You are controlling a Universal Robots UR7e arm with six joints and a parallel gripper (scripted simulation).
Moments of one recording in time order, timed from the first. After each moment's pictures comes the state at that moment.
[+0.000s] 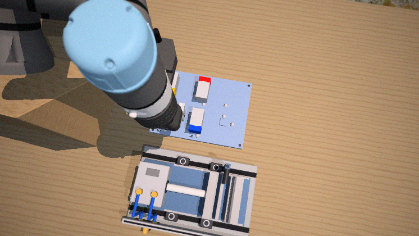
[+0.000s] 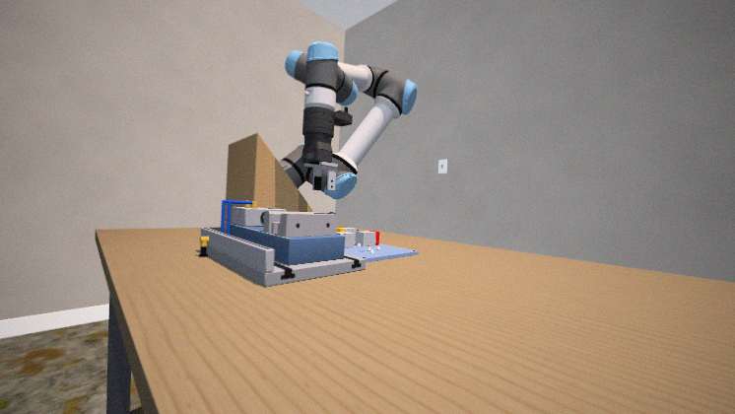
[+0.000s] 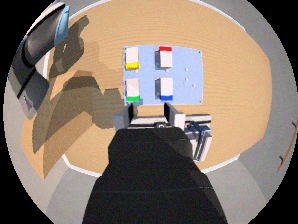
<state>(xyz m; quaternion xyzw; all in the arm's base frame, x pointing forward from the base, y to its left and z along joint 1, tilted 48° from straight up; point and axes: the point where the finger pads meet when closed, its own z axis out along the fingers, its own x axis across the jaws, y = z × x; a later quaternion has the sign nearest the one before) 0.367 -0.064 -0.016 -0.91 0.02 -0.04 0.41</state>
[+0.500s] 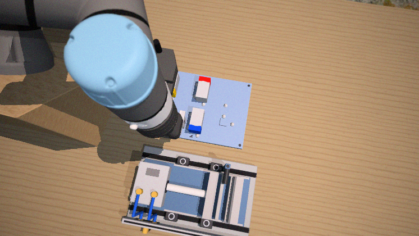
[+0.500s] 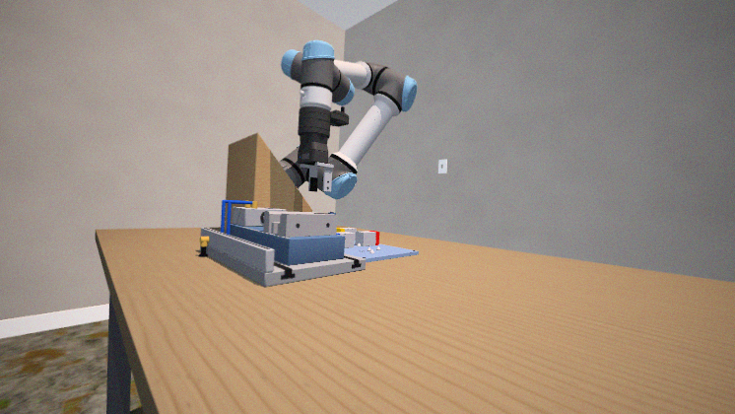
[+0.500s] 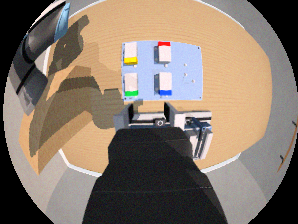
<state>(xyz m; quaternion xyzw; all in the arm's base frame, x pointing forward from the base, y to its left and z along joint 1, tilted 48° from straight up) 0.371 -0.071 -0.029 -0.91 0.02 -0.04 0.41</state>
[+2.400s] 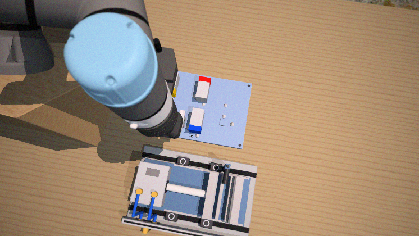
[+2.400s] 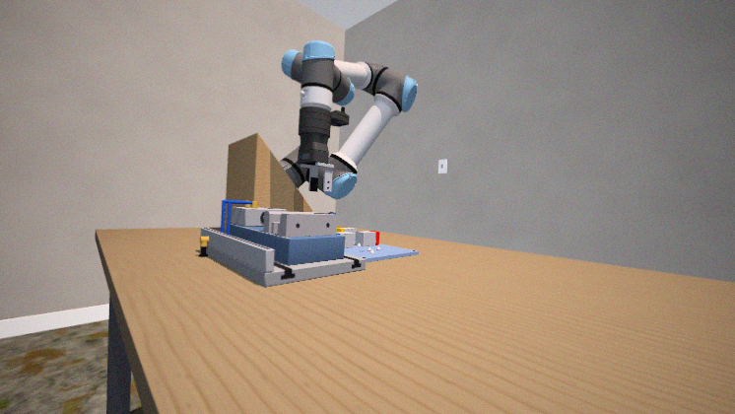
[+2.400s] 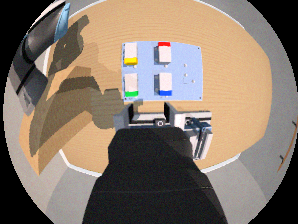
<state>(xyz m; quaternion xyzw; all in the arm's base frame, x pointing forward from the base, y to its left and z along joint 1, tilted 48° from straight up) 0.370 -0.070 -0.028 -0.91 0.02 -0.04 0.41</state>
